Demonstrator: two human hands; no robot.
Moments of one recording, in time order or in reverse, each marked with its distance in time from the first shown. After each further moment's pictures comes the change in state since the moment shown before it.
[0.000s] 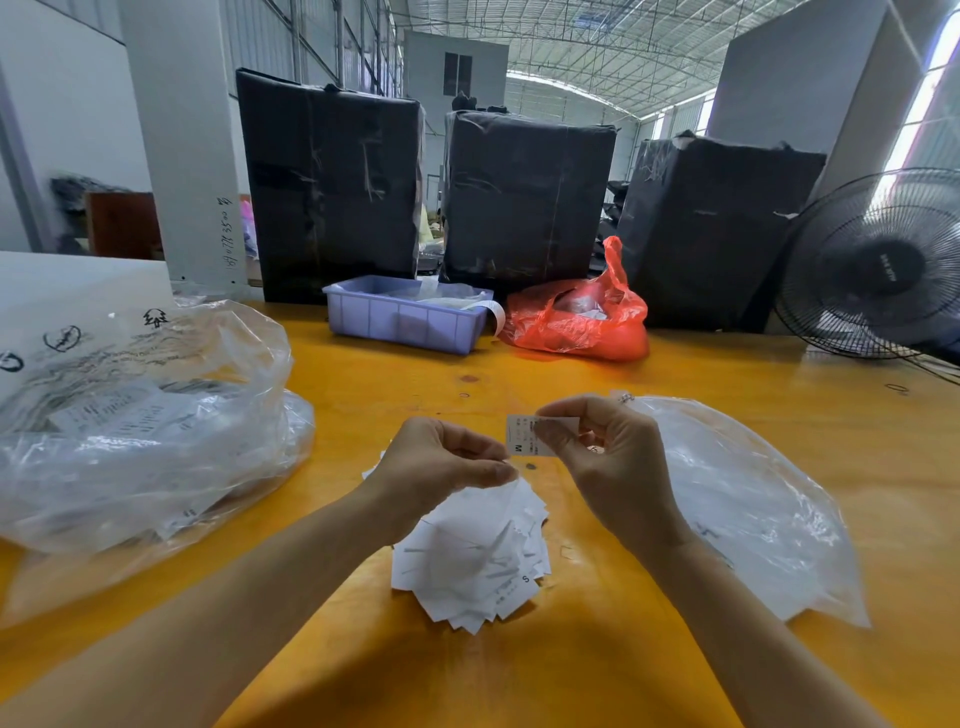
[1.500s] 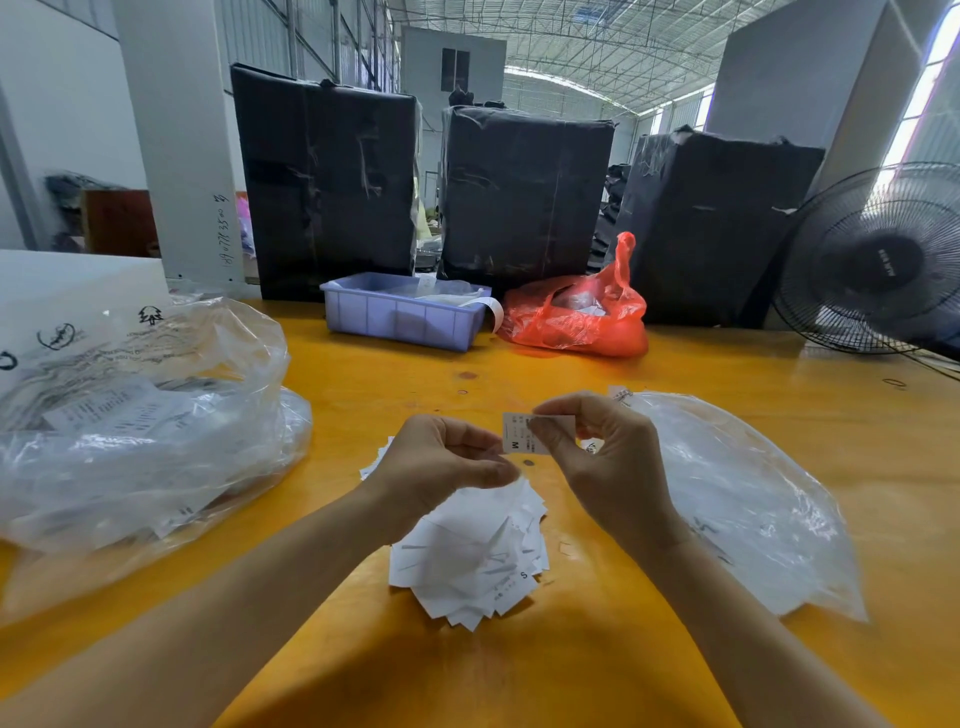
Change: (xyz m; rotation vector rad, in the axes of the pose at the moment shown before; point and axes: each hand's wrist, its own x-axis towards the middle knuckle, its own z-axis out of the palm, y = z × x) left_hand -0.003 0.001 0.004 -0.078 -0.027 0.033; right_hand -0.001 0.002 0.001 -0.073 0.017 -0.070
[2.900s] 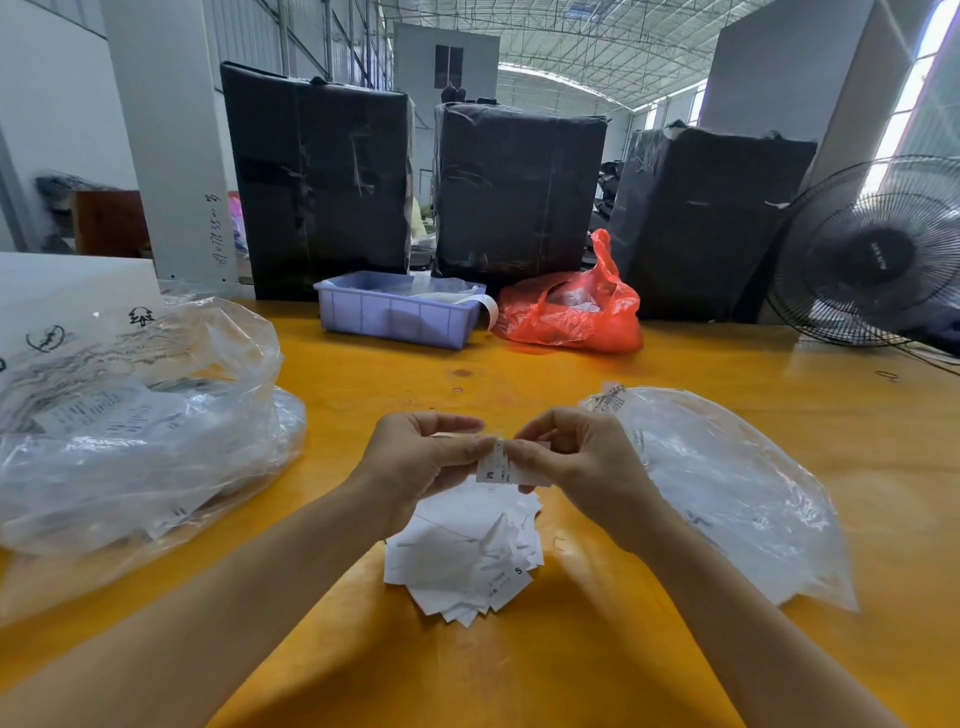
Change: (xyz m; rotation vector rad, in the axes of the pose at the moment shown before) left_hand 0.002 0.001 -0.002 -0.172 0.120 -0.112; right_hand 0.000 -0.004 -0.002 0.265 -0.288 0.392
